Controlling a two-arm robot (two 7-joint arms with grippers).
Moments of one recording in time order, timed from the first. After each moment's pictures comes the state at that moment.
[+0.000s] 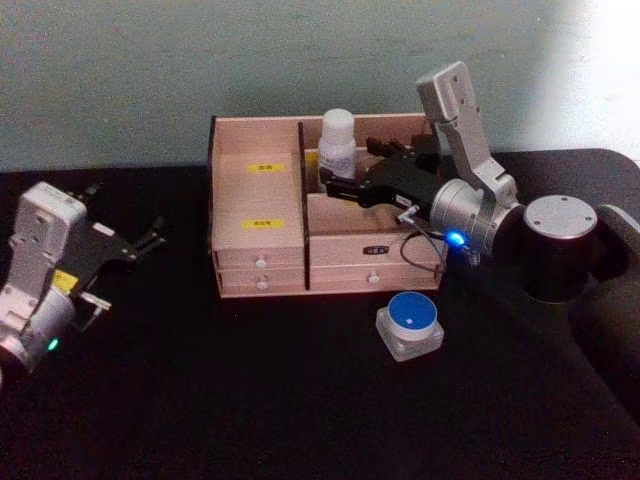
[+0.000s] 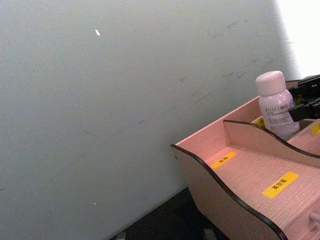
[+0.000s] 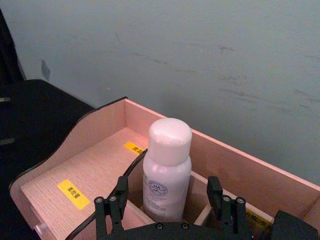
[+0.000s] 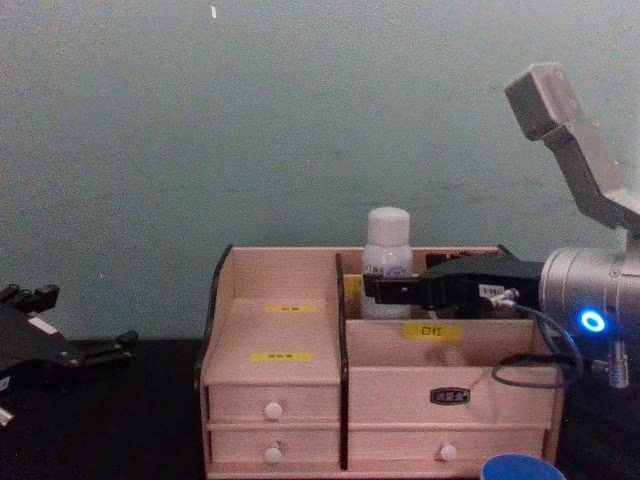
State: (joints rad) left arm -0.20 0.60 0.45 -1.41 -0.25 -0.12 0.03; right arm 0.56 0.23 -0.44 -1.10 0.28 0.13 0.41
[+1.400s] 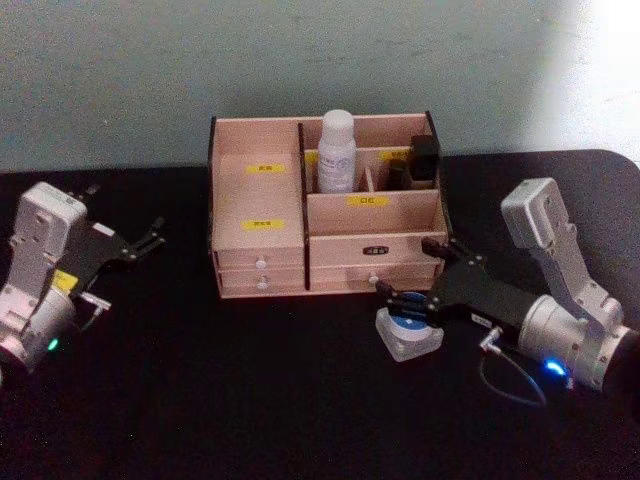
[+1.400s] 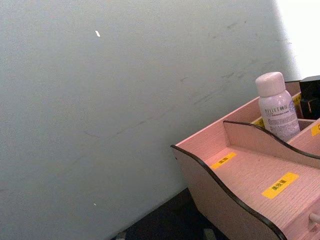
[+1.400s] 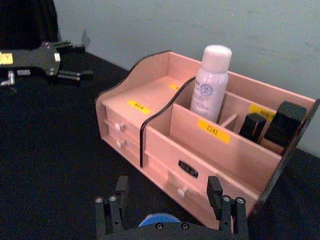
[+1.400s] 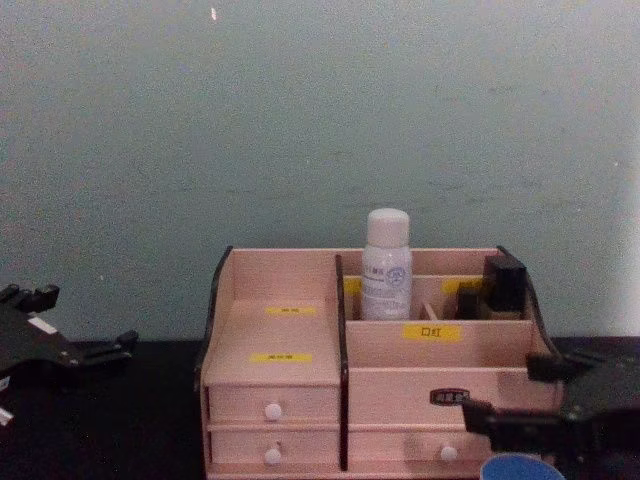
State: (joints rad) left arm -0.20 0.60 0.45 -1.41 -0.25 -0.12 0.03; right arm 0.11 0.51 -0.37 -1.64 0.34 0.18 0.41
